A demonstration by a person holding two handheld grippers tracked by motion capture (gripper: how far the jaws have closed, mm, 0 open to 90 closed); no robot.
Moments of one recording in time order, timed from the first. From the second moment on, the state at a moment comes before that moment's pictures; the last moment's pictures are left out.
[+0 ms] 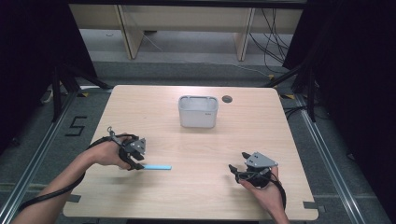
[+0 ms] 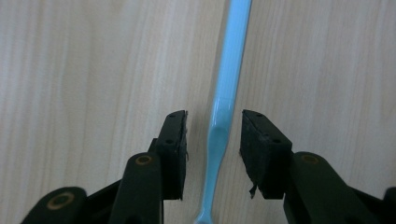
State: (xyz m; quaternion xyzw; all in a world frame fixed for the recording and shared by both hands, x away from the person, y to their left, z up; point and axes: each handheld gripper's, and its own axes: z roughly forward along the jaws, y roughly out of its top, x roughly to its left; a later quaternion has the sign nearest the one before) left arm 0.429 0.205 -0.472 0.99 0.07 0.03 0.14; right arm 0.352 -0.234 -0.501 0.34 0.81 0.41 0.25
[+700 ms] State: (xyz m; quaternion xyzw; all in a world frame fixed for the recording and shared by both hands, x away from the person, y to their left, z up) left arm 0.436 0.181 -0.475 1.00 0.02 0.00 0.07; right arm 0.353 -0.231 -0.501 0.33 0.81 0.41 0.25
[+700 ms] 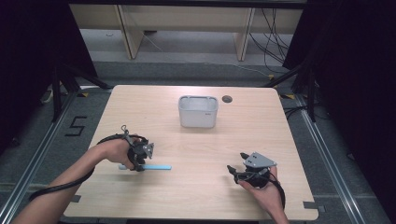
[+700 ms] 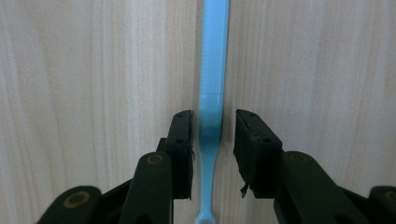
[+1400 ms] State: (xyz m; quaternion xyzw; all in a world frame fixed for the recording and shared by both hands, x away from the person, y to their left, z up) left arm 0.438 0.175 -0.480 1.00 0.02 0.00 0.05; right arm 0.352 -0.230 -0.501 0.33 0.81 0.42 0.24
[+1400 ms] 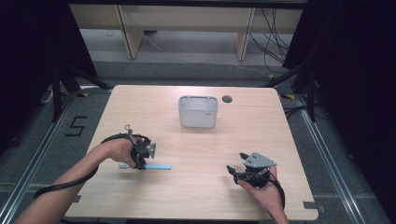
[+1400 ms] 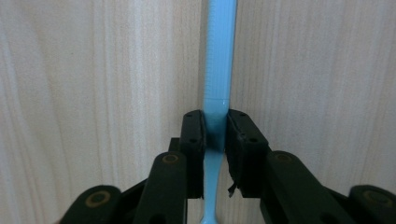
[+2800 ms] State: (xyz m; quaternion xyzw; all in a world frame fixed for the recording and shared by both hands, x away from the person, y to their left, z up) left arm 0.400 0.127 -0.443 0.99 -0.03 0.02 0.11; right arm 0.359 -0.190 -0.482 0.15 0.93 0.32 0.12
